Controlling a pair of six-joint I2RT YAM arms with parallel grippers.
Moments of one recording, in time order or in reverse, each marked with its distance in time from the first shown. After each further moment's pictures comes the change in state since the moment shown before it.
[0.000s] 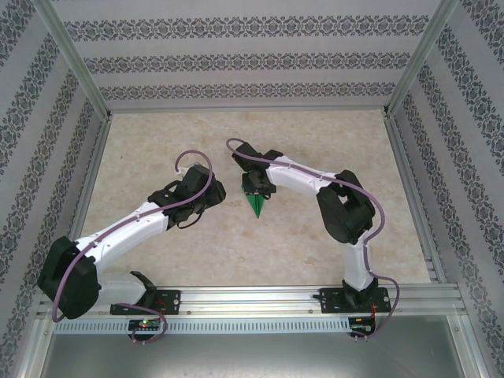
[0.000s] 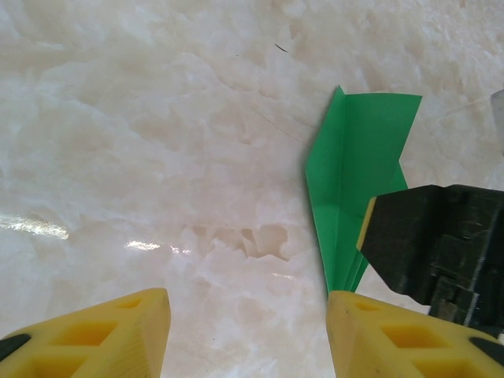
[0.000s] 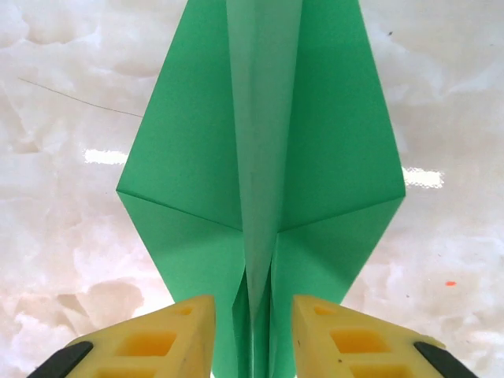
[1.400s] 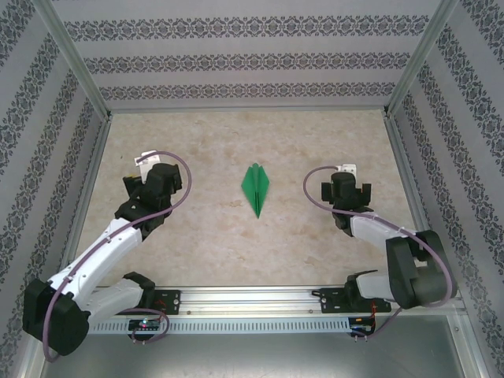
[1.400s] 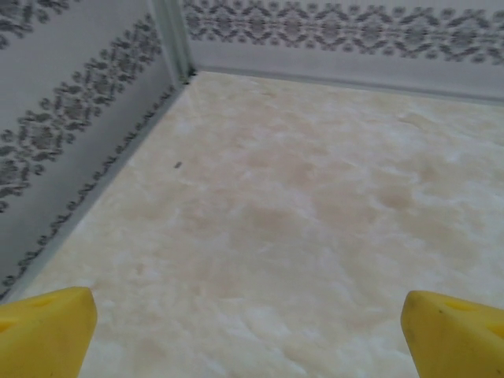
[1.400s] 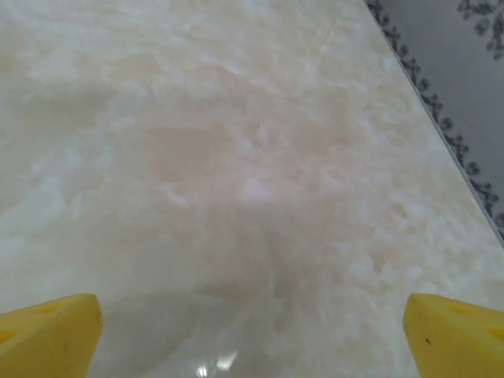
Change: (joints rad) left arm 0.242 -0.262 -0.145 0.138 -0.564 0.596; right arm -0.537 -0.682 -1.078 1.054 0.312 -0.628
